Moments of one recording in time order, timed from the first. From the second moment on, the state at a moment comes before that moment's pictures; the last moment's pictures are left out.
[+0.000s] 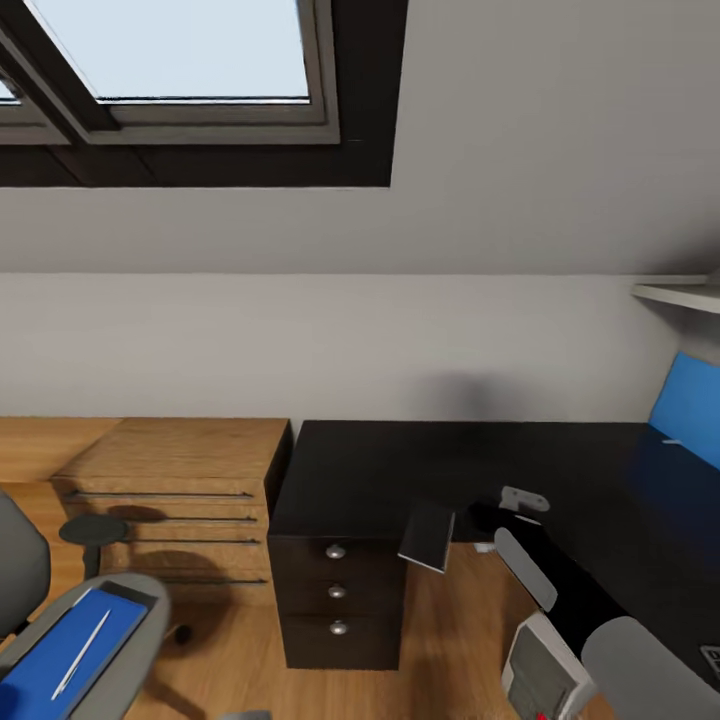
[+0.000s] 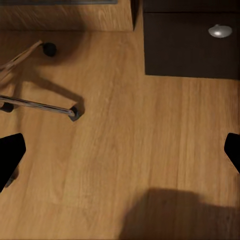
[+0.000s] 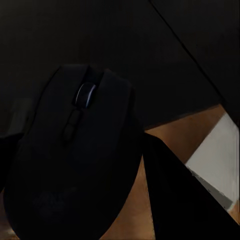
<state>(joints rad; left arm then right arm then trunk) -0.24 0.02 -0.67 -0.42 0.60 -0.14 0.43 -0.64 -0.19 0.42 -0.88 -0.76 0.35 -0.54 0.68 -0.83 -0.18</state>
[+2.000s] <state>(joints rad) -0.24 0.02 -0.67 -0.43 0.59 -0.17 0.44 -1.06 -0.11 0.26 -0.12 -0.77 -0.12 -0.68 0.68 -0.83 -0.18</state>
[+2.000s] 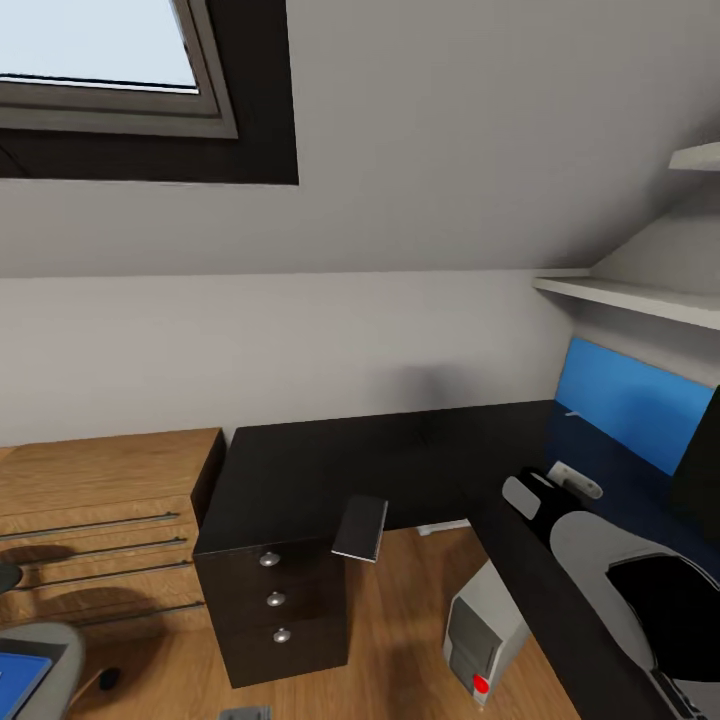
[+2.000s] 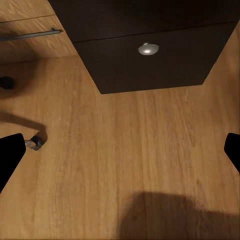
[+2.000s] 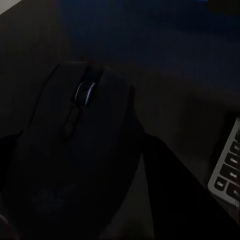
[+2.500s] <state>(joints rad) -0.24 0.02 -0.67 -0.43 0.60 -0.17 0.44 -1.06 -0.12 0.23 -0.12 -0.80 -0.08 -0.68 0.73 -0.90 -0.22</state>
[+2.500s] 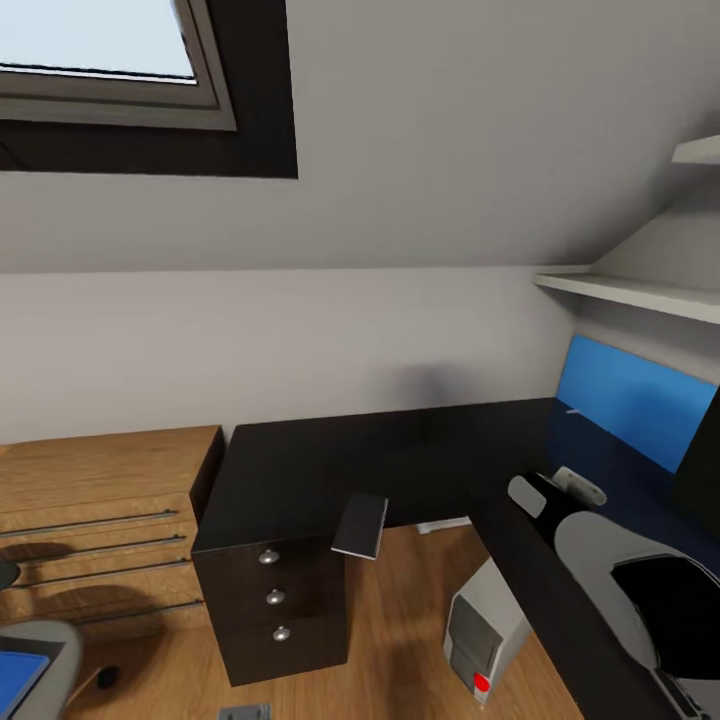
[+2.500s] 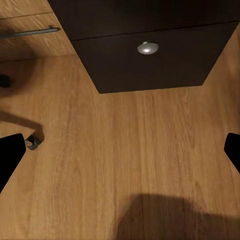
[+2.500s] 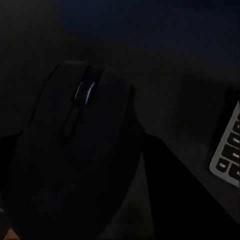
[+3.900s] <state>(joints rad) -0.24 0.02 -0.67 -0.43 0.60 -0.17 0.44 -1.05 -0.20 0.22 -0.12 -1.03 -0.08 -0.68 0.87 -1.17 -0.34</state>
